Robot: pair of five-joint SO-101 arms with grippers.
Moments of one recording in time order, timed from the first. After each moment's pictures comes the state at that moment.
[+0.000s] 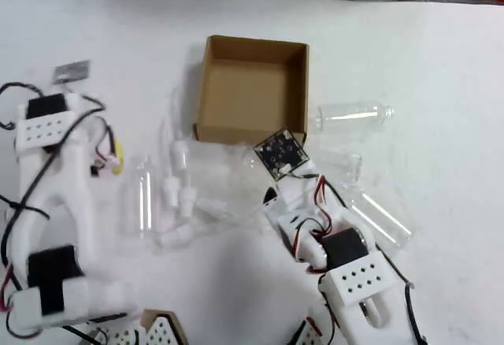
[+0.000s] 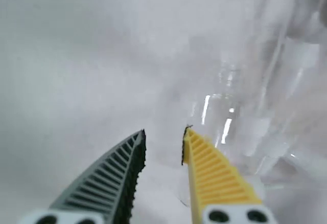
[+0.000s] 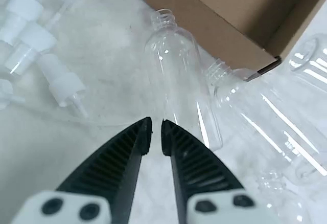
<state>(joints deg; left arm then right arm) -19.5 -3.7 17.0 82.2 1.8 -25.3 -62.1 71.0 47.4 14.9</state>
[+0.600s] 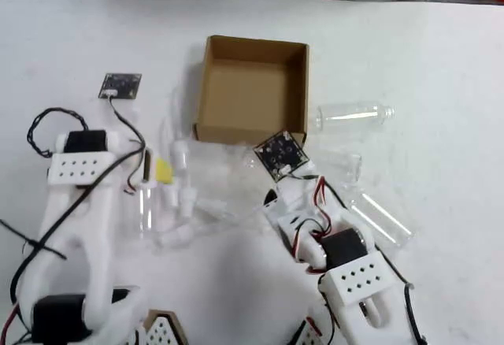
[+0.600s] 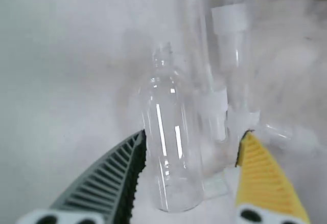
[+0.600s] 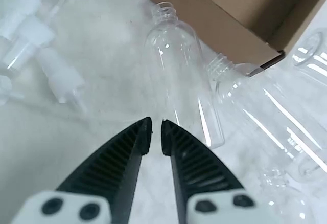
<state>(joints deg) -8.6 -20.4 36.8 71.3 -1.1 -25.3 -62.1 71.6 47.3 14.9</state>
